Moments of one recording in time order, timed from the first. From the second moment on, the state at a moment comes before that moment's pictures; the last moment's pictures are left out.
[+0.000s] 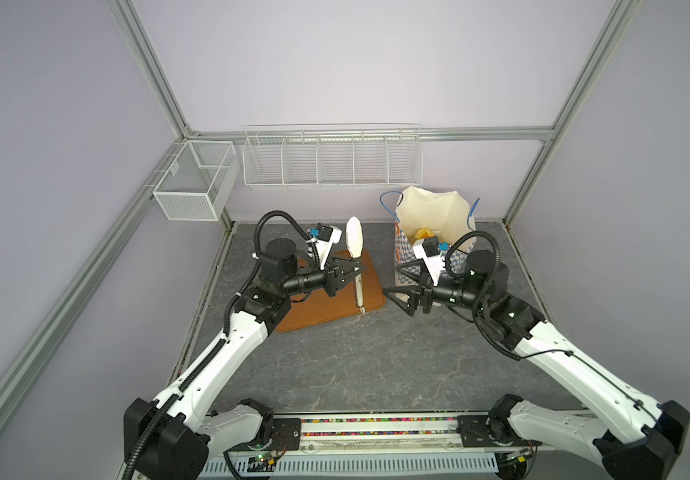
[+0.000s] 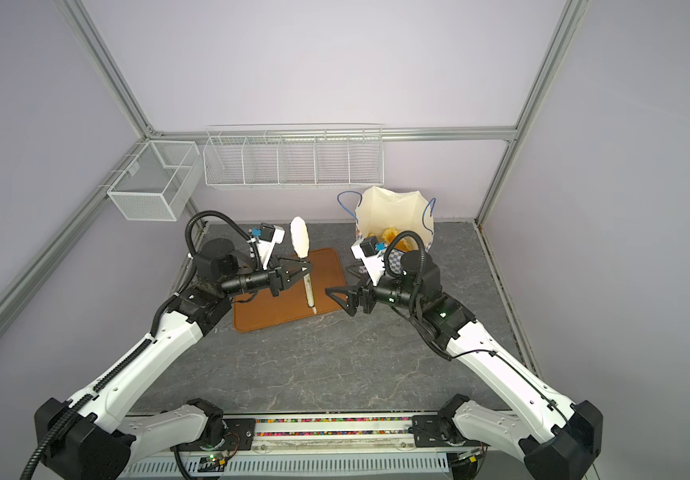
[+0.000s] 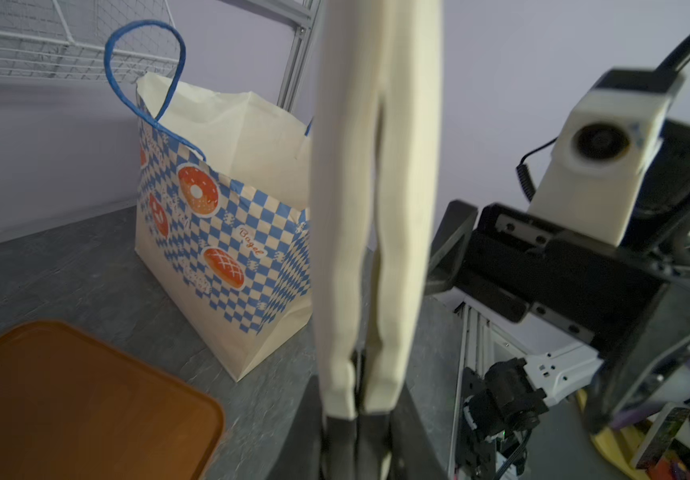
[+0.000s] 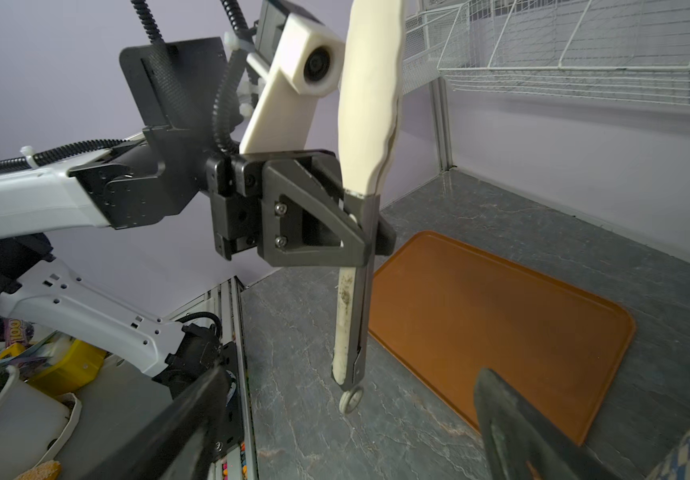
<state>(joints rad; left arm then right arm) -0.49 1.17 1.04 -0.11 0.74 -0.21 0.64 1.09 1.04 -0.14 -0.58 0.20</state>
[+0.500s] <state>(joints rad) -0.58 1.20 1.07 -0.31 0.81 0.07 0.63 1.27 1.16 -0.13 -0.80 0.26</state>
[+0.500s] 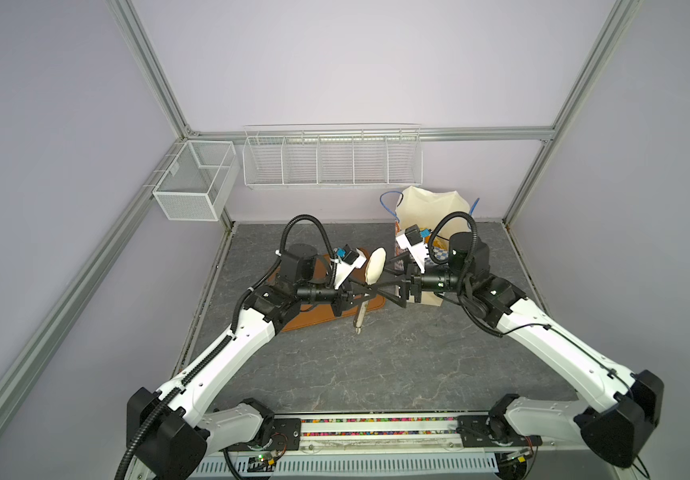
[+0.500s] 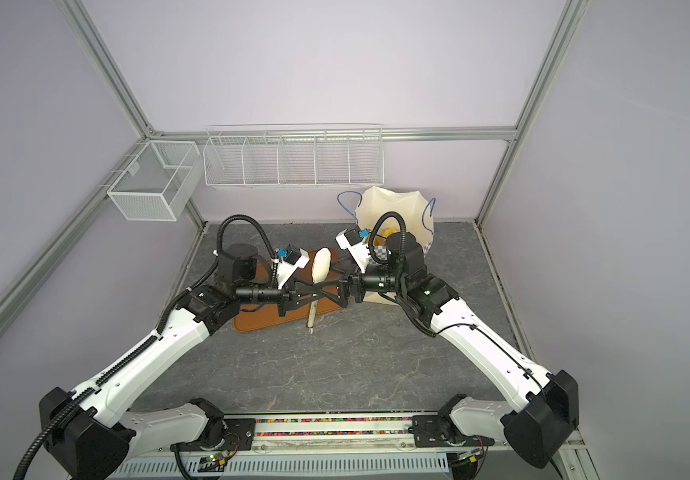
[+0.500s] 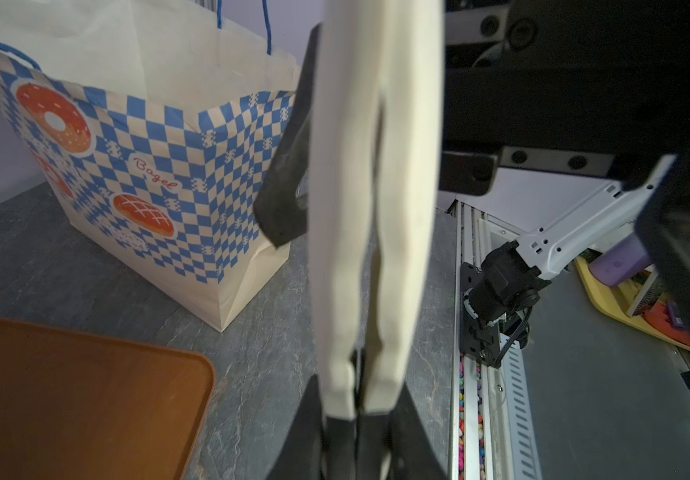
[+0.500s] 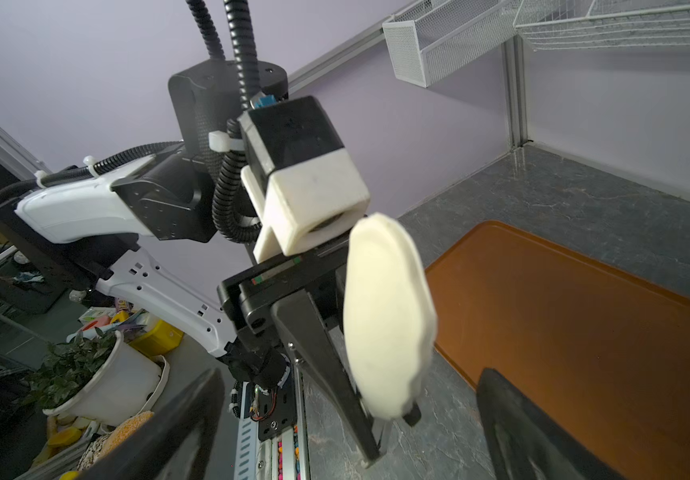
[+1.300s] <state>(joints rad) -0.56 1.18 0.88 -0.03 0.88 -0.14 0.64 1.37 1.16 0.09 -0.89 0.35</state>
